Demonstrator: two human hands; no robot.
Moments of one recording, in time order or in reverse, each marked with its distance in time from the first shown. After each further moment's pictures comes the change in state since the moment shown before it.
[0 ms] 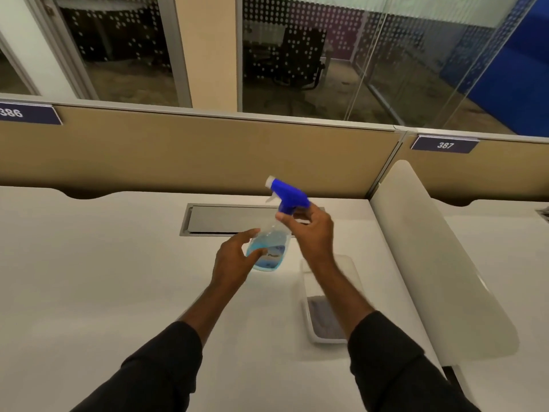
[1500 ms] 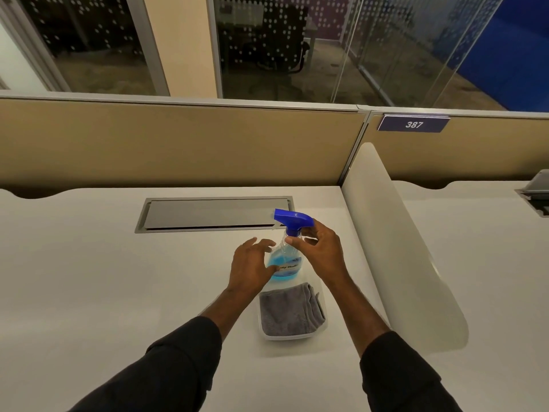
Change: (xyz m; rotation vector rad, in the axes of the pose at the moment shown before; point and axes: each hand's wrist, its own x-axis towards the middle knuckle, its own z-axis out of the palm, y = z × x) left_hand -0.001 0.026 0.160 0.444 -0.204 -0.016; right_hand 0.005 0.101 -0.127 -0.148 -0.143 0.211
